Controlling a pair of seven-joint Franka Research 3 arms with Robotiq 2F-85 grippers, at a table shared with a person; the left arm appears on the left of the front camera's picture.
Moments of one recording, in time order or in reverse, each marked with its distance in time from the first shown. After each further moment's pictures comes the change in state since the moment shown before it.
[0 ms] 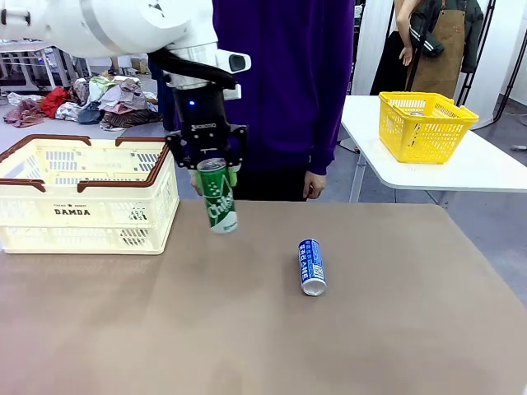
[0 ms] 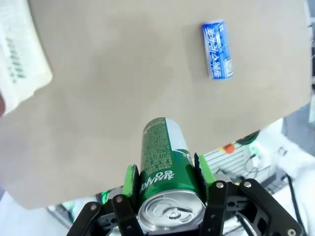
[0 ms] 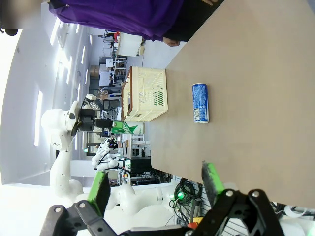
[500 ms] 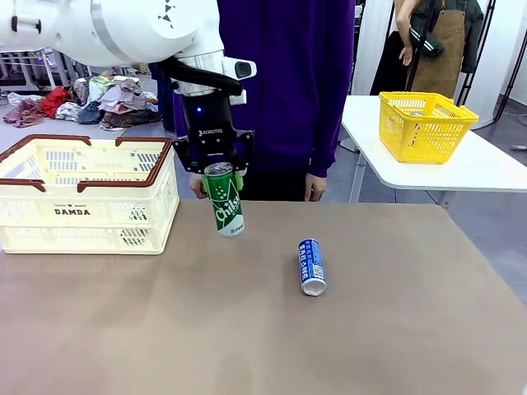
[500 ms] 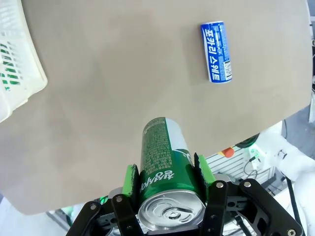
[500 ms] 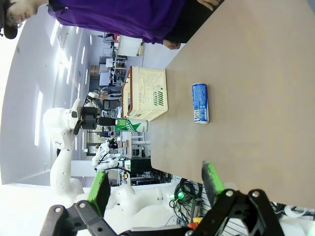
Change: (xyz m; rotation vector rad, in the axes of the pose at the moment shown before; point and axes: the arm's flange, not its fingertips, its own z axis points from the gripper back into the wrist) left arm 0.010 -0.010 -0.013 -0.016 -0.017 -0.010; right arm 0.000 0.000 0.000 0.000 0.000 0.000
